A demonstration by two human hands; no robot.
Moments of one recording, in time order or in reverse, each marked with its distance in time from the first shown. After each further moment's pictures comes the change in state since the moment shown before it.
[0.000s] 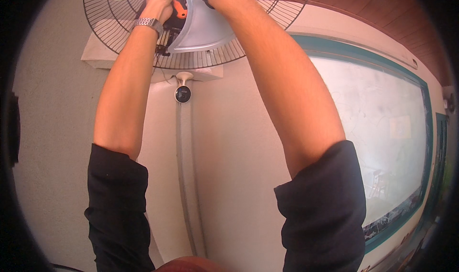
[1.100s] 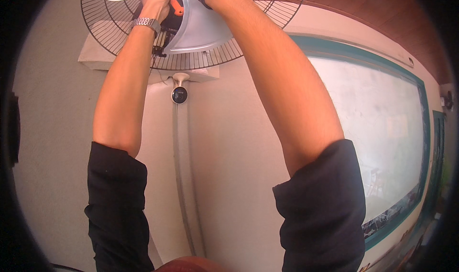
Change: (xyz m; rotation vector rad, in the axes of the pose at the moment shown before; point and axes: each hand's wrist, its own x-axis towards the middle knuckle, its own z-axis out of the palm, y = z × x) left_hand -0.006 -0.002 0.006 0.054 0.081 0.101; right_hand -0.006 0.003 -0.004 0.033 -0.014 -0.056
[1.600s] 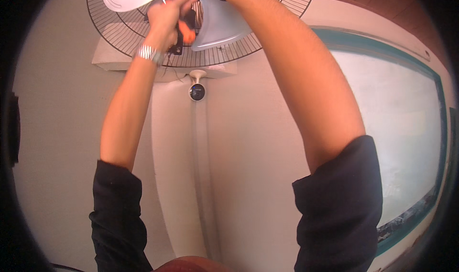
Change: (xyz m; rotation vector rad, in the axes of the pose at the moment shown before) left_hand -0.099 0.035 0.001 0.127 -0.092 -0.109; right_hand 0.001 0.013 -0.018 -0.063 0.046 0.018
